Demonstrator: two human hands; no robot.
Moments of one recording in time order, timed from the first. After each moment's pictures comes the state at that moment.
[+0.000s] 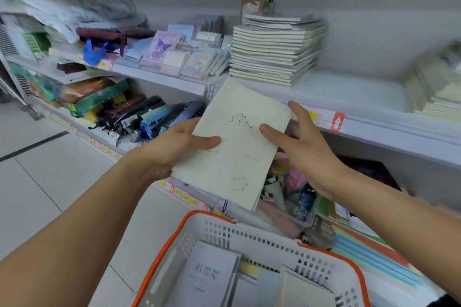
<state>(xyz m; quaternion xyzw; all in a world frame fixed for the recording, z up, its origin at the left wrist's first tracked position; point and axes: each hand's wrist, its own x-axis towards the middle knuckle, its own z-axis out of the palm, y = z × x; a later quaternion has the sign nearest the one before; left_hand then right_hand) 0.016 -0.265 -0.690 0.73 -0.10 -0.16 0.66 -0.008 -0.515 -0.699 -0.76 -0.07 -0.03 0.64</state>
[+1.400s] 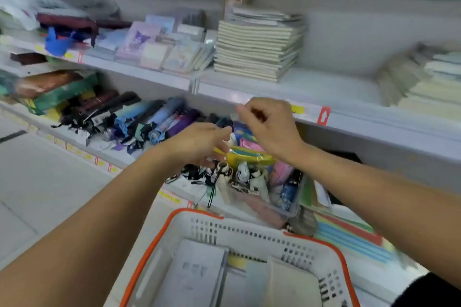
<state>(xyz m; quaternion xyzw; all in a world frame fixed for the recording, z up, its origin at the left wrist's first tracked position) 0.029 -0.309 -0.696 0.82 -0.04 -0.16 0.54 0.064 -0.494 -0.718 -0.82 -0.25 -0.35 0.38</state>
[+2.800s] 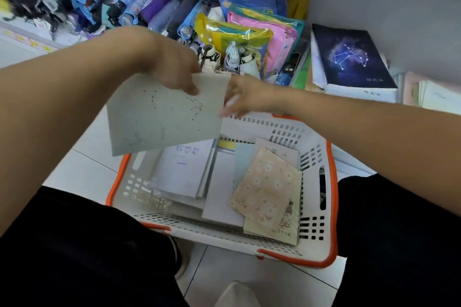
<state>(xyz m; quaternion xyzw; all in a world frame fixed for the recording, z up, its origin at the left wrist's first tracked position) -0.005 -0.325 -0.752 0.93 -0.24 -0.27 -0.10 0.004 -0.517 -0.888 -0.83 -0.13 0.28 0.46</state>
